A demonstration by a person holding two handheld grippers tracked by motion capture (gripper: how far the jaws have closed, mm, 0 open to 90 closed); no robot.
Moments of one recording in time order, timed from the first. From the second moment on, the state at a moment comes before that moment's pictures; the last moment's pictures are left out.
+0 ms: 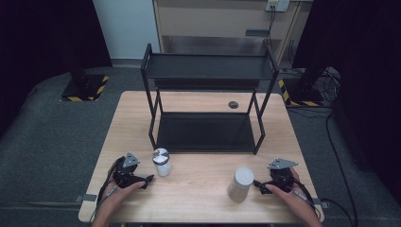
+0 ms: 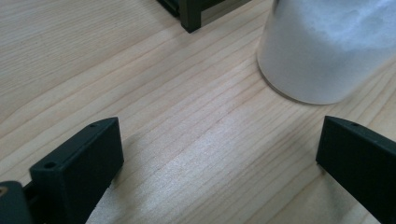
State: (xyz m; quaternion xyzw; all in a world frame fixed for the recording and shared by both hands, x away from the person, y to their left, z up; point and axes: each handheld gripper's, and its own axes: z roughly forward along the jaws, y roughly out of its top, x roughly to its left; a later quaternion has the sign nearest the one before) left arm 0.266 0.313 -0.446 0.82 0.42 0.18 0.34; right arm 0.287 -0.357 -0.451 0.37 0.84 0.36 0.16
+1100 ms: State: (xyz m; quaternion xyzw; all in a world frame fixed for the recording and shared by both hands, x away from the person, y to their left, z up) left arm 0.260 0.282 -0.429 0.83 0.38 0.18 0.38; right arm 0.287 -0.357 -0.451 0.37 0.84 0.36 0.16
